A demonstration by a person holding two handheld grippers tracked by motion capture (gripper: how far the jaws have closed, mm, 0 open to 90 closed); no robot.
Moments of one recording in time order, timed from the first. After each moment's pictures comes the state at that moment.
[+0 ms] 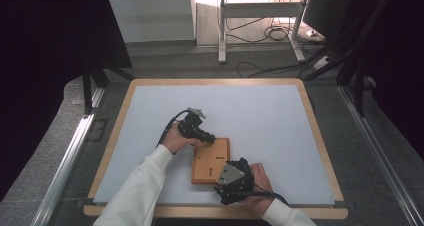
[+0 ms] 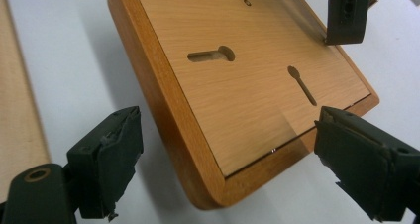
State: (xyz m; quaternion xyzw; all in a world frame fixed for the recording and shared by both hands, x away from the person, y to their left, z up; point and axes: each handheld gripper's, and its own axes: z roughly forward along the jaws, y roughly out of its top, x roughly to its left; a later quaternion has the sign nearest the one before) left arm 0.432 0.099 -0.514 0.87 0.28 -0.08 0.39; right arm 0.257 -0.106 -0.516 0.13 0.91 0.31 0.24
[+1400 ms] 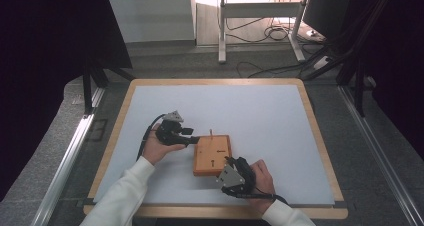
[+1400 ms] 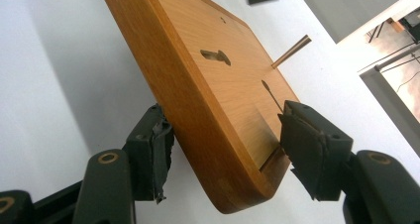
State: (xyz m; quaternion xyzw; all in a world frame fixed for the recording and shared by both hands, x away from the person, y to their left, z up) left arm 0.383 0.161 -0.502 0.84 0.33 0.04 0.43; right arm 0.253 -0.107 -0.505 0.11 0.88 0.31 0.34
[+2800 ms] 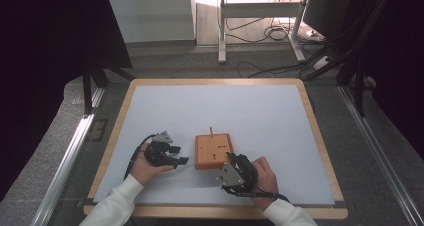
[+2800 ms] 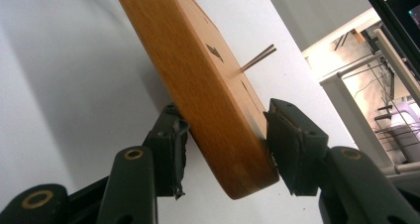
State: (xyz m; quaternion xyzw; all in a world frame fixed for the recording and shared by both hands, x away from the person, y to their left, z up) left arm 0.337 0.181 -0.537 0.85 0.35 0.04 0.40; right arm 0.255 -0.107 -0.491 0.09 0.87 0.29 0.40
